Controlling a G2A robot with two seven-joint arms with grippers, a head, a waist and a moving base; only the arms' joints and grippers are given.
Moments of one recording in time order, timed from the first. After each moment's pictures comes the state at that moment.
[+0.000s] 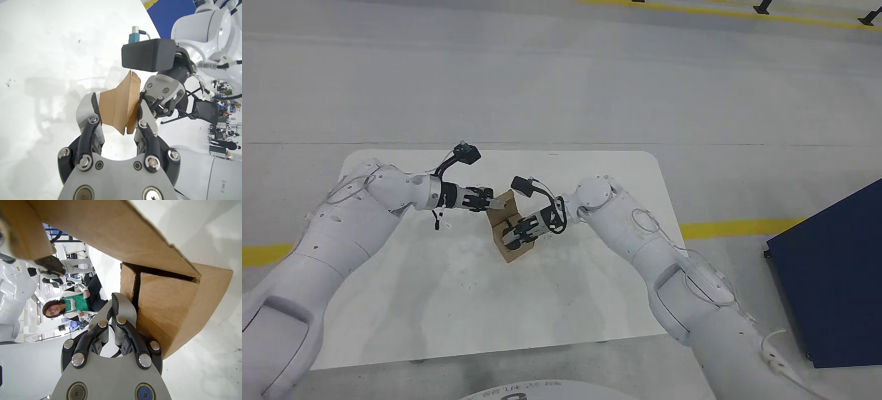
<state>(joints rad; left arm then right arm) 0.66 -1.33 -0.66 -0.74 0.13 -0.63 -0.92 -0.77 -1.31 0.71 -0.68 0.25 -0.38 1.32</state>
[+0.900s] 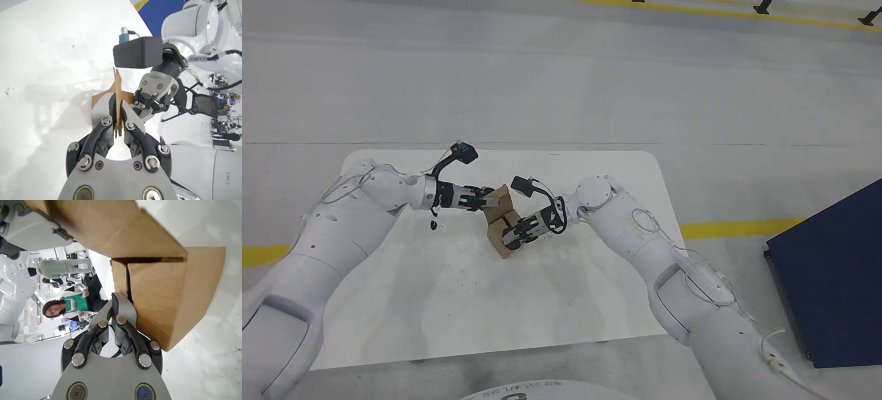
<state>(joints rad) 0.66 -1.33 -0.69 -0.71 0.11 -0.74 -0.92 -0.77 -1.31 0.71 -0.68 0.25 -0.38 1.32</state>
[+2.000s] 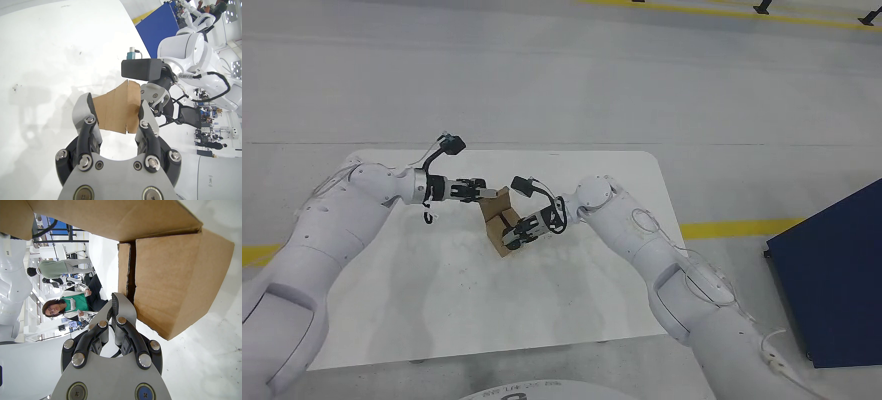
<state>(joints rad) 0.61 -1.37 -0.69 -0.54 -0.02 -0.75 -0.97 -0.77 -1.31 0.71 -0.68 0.25 -0.38 1.32</state>
